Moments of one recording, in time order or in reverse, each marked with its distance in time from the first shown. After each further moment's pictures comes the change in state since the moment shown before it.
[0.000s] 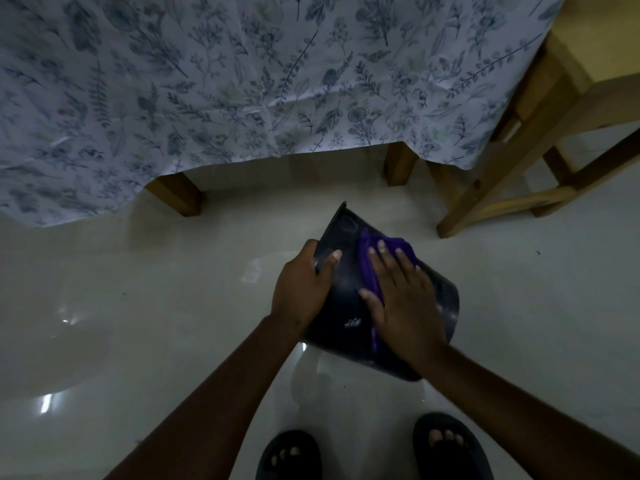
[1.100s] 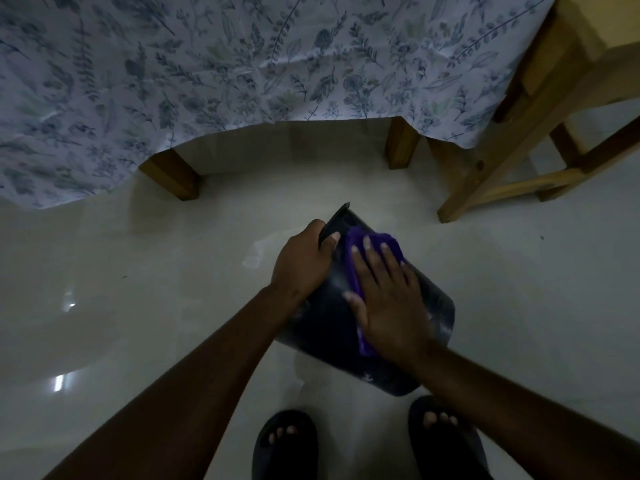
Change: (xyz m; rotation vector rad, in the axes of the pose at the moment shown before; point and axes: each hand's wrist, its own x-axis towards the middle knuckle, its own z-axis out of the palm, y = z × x) left_hand 0.015 0.014 0.006 0.155 -0.076 0.003; right_hand -0.022 -0.015 0.002 -0.027 -0.048 -0.092
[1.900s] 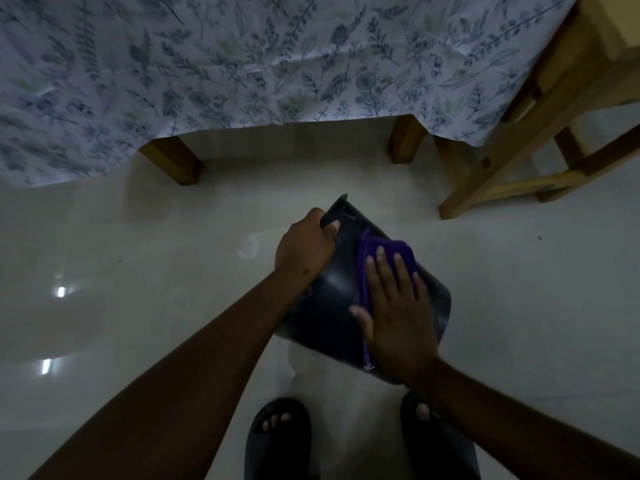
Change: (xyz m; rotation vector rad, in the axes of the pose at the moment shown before) left_hand 0.011 -0.005 0.003 0.049 0.019 -0.146; right_hand -0.028 0.000 0.013 -0.082 -0.038 0.074
